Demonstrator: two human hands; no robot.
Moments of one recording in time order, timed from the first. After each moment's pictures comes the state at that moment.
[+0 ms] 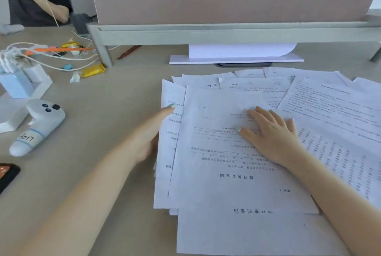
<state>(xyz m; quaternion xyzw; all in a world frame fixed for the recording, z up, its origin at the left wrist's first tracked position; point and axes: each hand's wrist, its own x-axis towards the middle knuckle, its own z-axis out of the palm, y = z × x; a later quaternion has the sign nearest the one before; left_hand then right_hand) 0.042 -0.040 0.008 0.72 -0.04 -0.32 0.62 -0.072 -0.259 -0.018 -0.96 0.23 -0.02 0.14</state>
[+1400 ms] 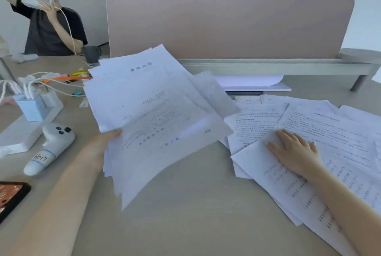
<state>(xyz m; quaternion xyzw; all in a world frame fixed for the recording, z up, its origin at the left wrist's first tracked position) 0.109 0.048 -0.007 0.70 0.11 -0.11 0.70 -0.090 -0.320 -0.014 -0.94 0.33 -0.03 0.10</state>
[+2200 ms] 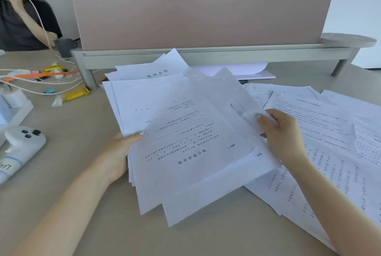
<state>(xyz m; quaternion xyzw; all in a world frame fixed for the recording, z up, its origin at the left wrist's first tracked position) 0.068 -0.017 -0.015 0.67 -0.06 -0.23 0.71 -0.097 -0.286 0.014 -0.81 0.28 -0.31 0.41</state>
